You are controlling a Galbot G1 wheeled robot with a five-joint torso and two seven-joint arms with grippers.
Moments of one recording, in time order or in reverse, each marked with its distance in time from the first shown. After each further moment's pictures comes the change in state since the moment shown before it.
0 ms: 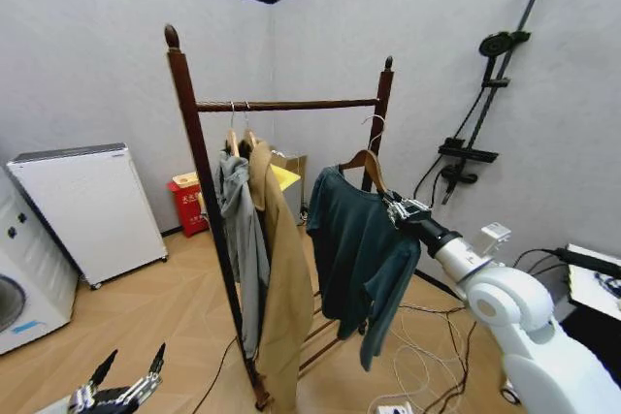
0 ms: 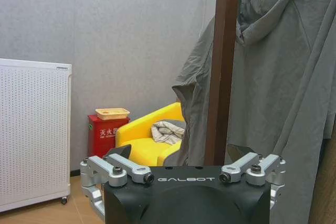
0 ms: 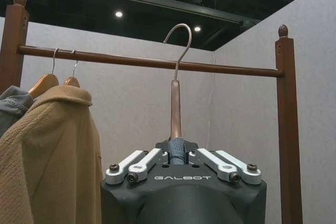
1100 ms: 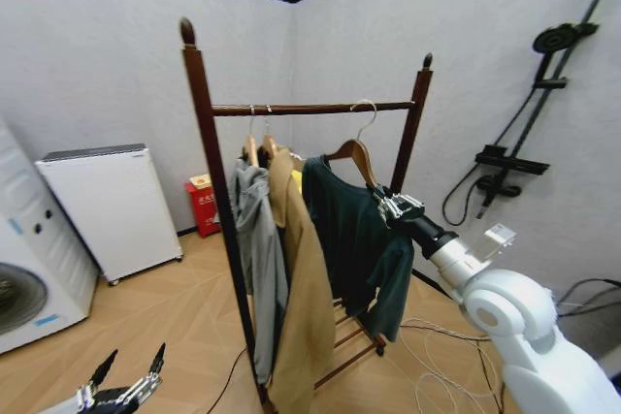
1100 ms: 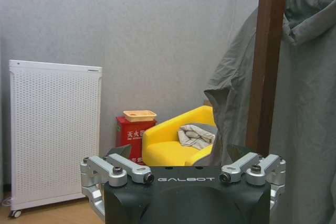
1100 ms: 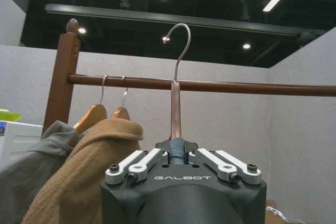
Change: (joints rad) left arm 0.000 0.000 0.000 0.000 0.000 0.000 0.000; right arm 0.107 -0.027 -0.056 0.076 0.086 -0.016 0.020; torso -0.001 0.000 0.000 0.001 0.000
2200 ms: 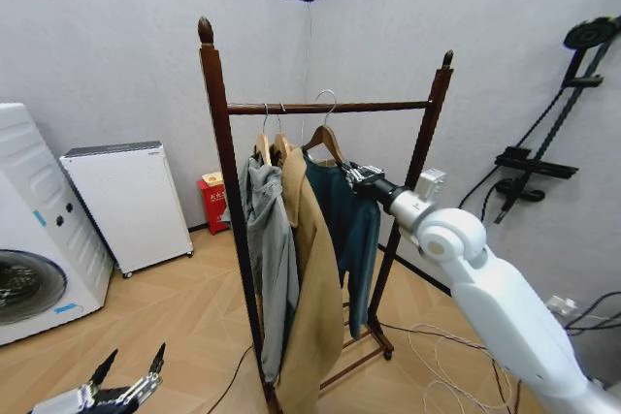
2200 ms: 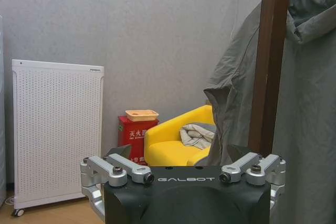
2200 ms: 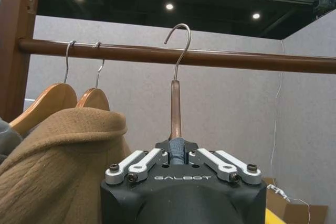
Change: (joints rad) left arm 0.000 0.000 0.000 0.000 0.000 0.000 0.000; right arm 0.494 -0.007 -0.398 -0.290 0.041 -0.117 0.139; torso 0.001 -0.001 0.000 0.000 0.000
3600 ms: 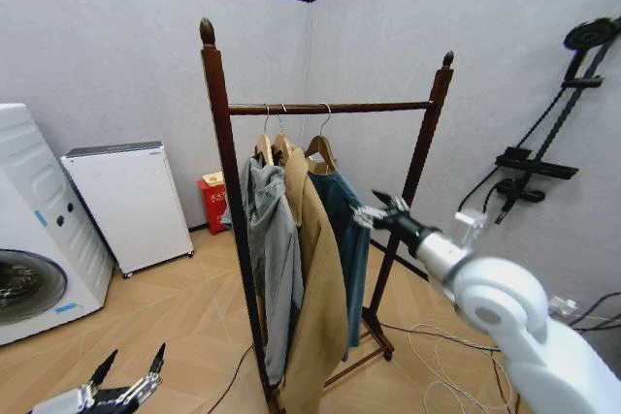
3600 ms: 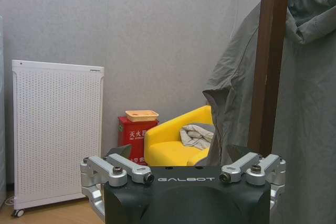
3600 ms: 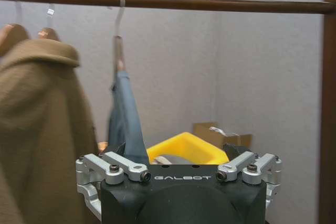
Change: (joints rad) left arm 0.000 0.000 0.000 0.000 0.000 0.000 0.000; right arm -0.642 -0.048 0.455 0.330 0.063 -0.076 0.177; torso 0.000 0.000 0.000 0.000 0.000
